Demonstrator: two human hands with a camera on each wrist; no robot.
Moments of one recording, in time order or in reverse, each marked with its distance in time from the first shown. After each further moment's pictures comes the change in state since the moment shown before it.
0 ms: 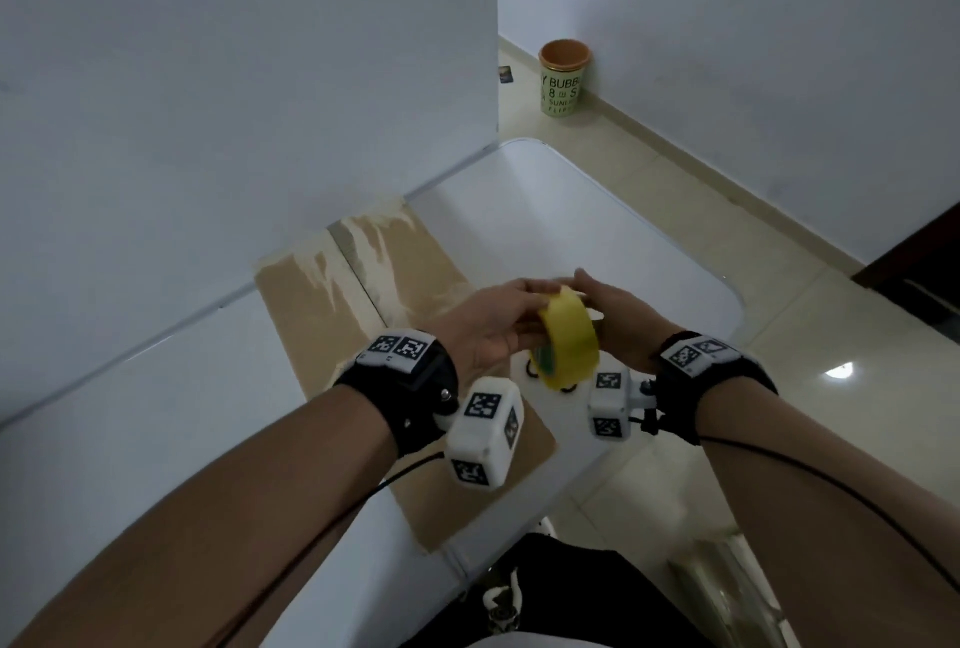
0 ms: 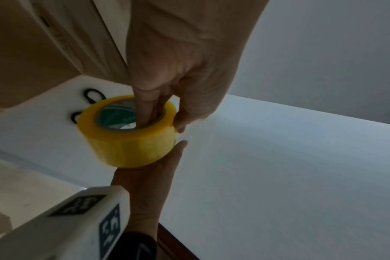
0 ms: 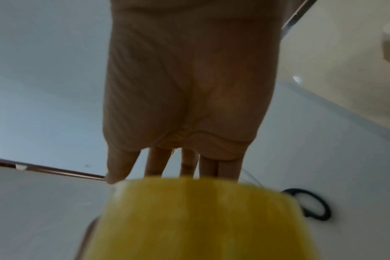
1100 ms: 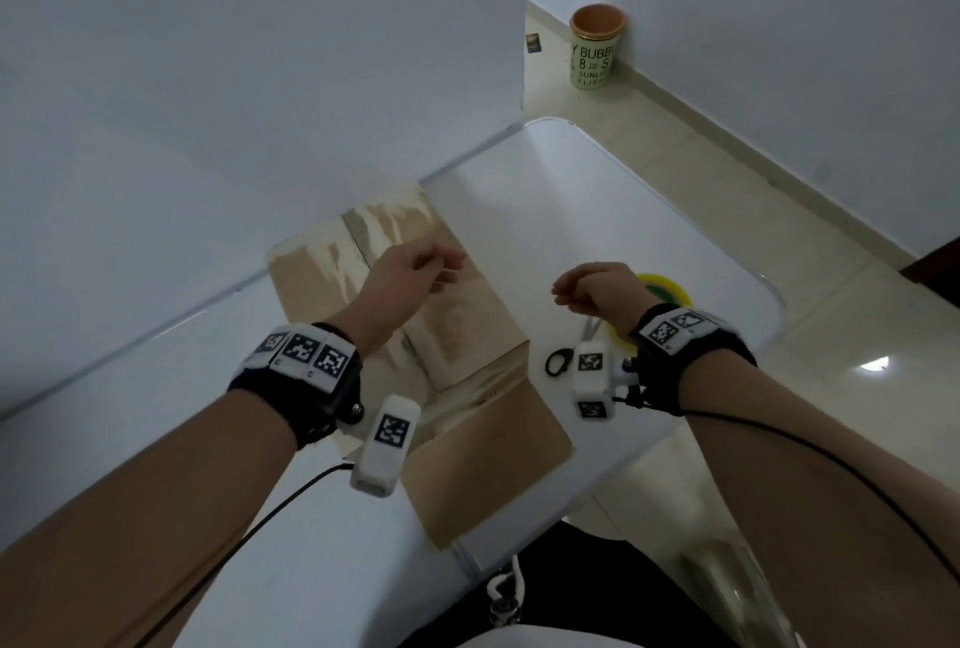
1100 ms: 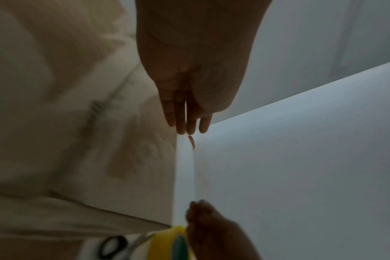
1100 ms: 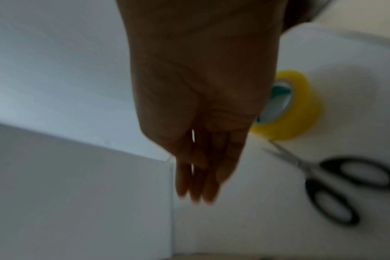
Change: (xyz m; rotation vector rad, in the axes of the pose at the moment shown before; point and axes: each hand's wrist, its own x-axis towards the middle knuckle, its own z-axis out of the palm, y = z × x) left_hand -0.007 0.025 -0.108 0.561 0.410 0.416; right_hand 0.050 -0.017 0.018 -0.281 0.205 -0.011
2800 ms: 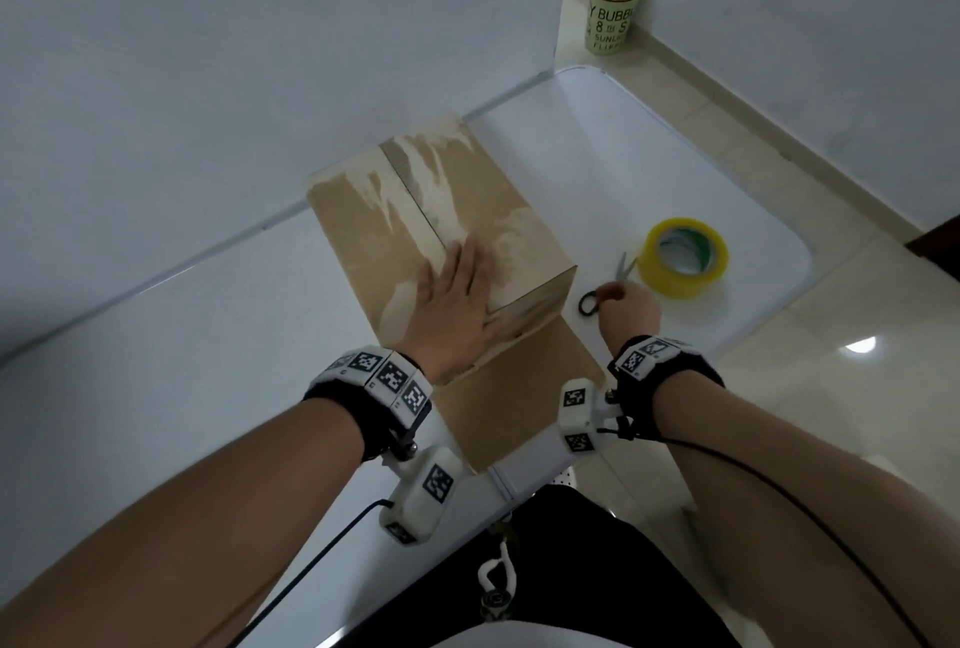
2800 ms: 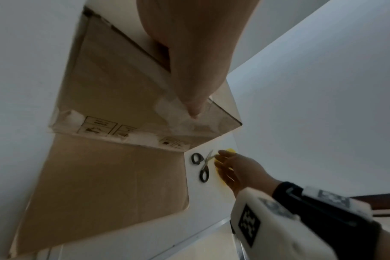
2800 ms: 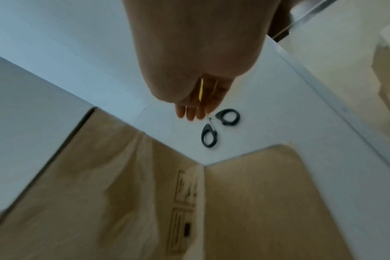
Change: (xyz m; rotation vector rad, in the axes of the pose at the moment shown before) left_hand -0.077 -0.094 0.019 1.073 -0.217 0.216; right_hand -0.036 0.099 0.071 -0.347 0.492 0.068
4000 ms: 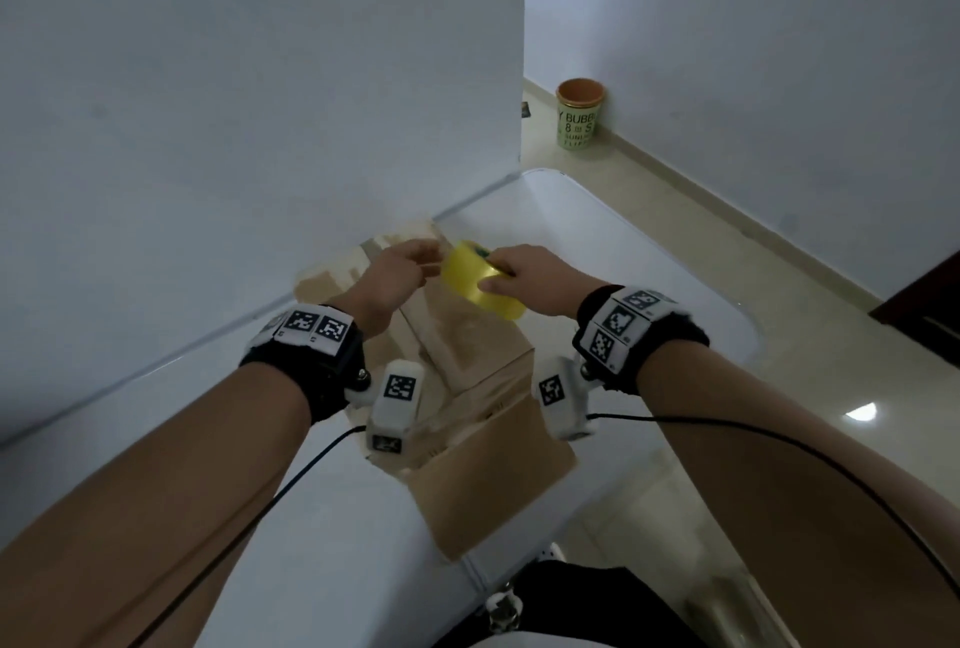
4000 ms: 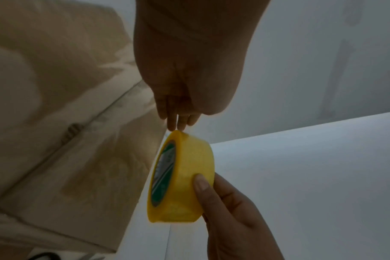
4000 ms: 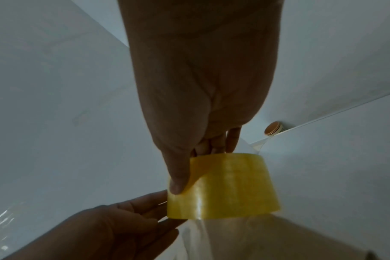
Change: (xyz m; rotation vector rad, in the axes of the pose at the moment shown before) left_hand 0.055 -0.012 -0.134 -1.147 0.196 -0.203; right_hand -0.008 -0.168 -0.077 -0.468 -0.511 -0.822
